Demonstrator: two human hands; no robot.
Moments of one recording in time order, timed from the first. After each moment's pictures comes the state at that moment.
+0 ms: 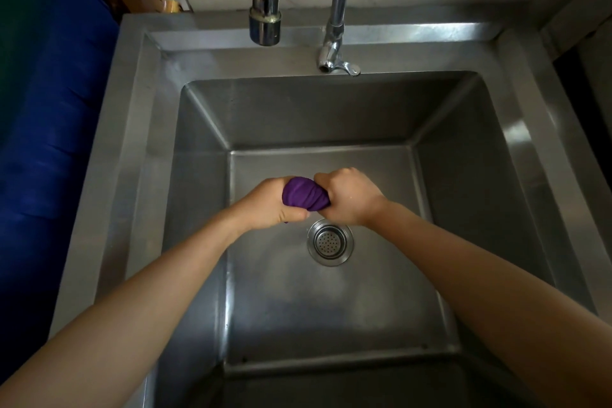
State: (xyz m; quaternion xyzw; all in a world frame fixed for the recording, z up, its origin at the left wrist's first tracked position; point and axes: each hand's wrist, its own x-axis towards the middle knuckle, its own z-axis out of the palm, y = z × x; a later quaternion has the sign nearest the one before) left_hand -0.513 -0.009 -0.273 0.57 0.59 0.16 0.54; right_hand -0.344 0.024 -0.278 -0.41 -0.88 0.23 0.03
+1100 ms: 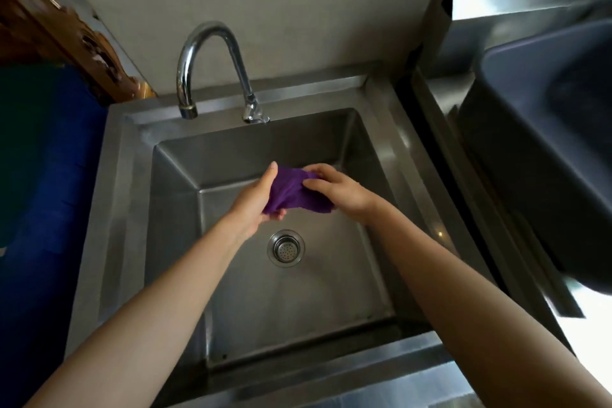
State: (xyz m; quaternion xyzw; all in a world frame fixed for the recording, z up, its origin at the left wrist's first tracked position) left_hand -0.388 -0.047 -0.142 0.29 0.66 0.31 0.61; right_hand -0.227 -0.039 -0.139 -0.54 -0.50 0.64 0.21
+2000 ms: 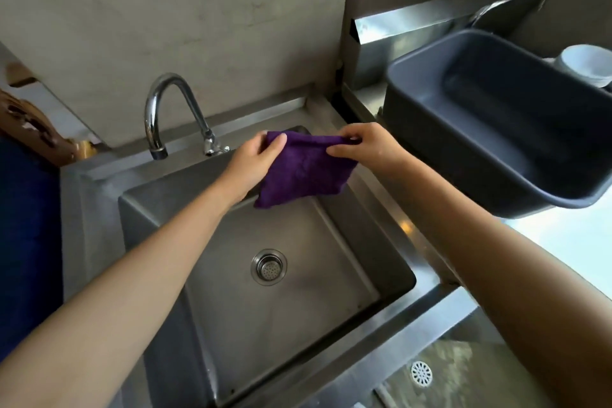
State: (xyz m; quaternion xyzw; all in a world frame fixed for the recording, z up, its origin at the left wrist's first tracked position) left_hand -0.363 -0.017 -0.058 0.62 0.47 0.33 0.53; right_hand -0.155 -0.067 -0.027 -0.65 -0.59 0.36 0.31
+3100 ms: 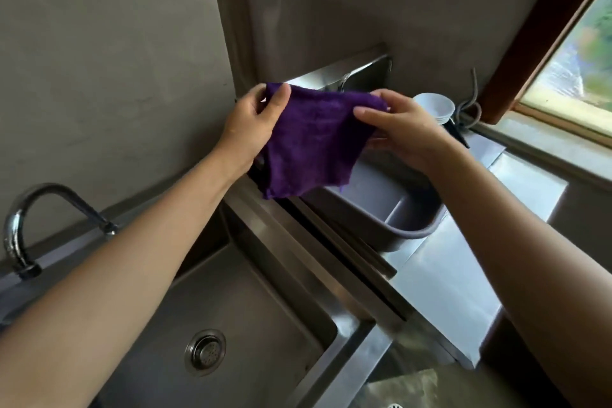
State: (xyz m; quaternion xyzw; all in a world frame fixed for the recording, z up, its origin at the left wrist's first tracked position) left_hand -0.156 -0.024 0.094 0.67 0.29 0.42 0.54; right_hand 0.025 -0.141 0.106 -0.59 -0.41 0.38 0.58
